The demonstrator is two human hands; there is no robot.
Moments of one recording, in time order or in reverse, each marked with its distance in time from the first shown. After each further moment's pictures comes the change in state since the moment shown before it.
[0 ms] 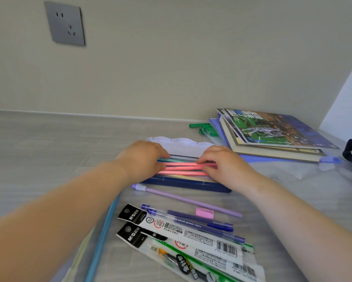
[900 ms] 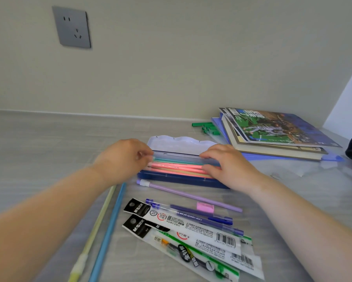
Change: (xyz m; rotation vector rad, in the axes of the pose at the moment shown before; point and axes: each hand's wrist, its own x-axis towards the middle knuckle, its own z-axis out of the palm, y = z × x) left_hand -0.035 -0.016 -0.010 -0.318 0.220 -0.168; right_hand -0.011 -0.002 -0.003 -0.012 -0.020 0.076
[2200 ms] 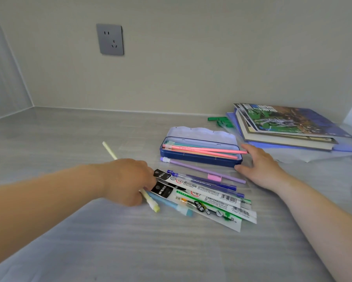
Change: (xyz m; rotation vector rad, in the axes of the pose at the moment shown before) left_hand -0.099 0.011 -0.030 0.711 -0.585 0.312; right_hand -0.062 0.007 -0.006 0.176 -0.005 0.282
